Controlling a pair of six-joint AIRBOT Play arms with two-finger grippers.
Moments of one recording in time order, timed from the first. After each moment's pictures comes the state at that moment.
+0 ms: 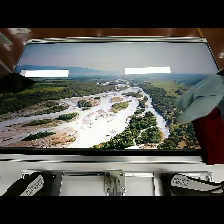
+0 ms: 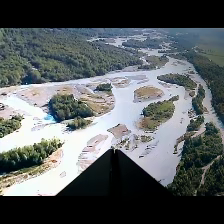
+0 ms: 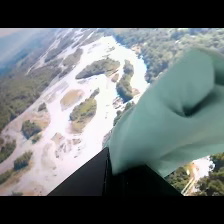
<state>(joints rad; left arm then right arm) 0.25 -0.98 1.28 0.88 -1.25 -1.29 -0.62 -1.44 1.96 -0.93 1.74 1.63</state>
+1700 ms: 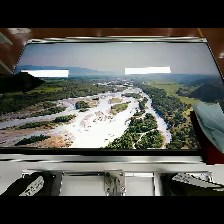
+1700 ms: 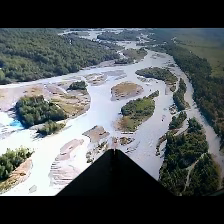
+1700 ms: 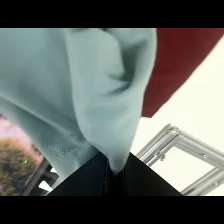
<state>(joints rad) 0.17 -1.01 1.28 0.85 -1.22 -1.31 -1.04 -1.43 1.43 -1.56 1.74 1.52</state>
